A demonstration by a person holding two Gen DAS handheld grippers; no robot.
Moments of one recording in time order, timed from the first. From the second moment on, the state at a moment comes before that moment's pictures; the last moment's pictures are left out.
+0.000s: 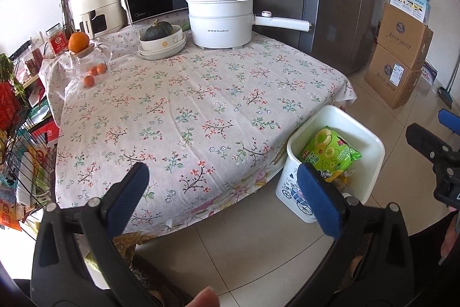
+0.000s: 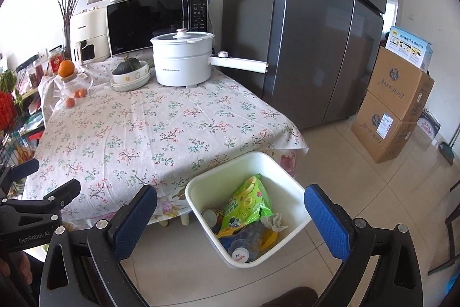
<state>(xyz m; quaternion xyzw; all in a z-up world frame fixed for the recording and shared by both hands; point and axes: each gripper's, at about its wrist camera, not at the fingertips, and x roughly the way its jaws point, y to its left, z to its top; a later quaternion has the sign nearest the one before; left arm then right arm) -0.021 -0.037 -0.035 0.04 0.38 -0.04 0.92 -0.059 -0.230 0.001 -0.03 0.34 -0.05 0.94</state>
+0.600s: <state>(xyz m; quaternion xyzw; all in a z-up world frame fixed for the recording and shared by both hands) -0.025 -0.044 -0.025 0.04 0.36 -0.04 0.93 -0.061 -0.231 -0.001 -0.03 0.33 -0.06 0.94</state>
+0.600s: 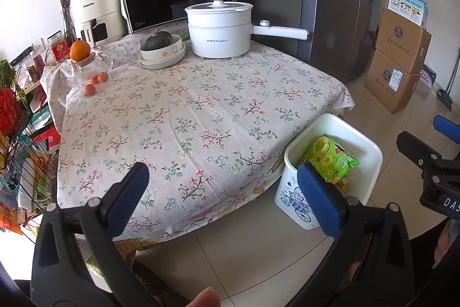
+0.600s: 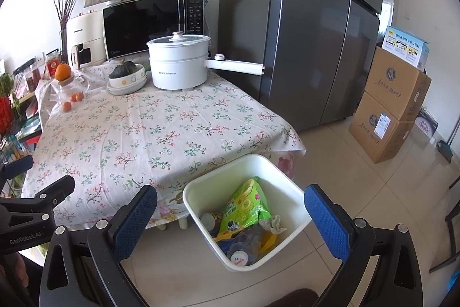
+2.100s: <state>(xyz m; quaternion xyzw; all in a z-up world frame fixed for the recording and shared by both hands) -0.029 -0.048 -0.024 0.05 0.35 -0.04 0.93 -0.060 -0.230 -0.003 -0.04 0.33 -0.06 0.94</state>
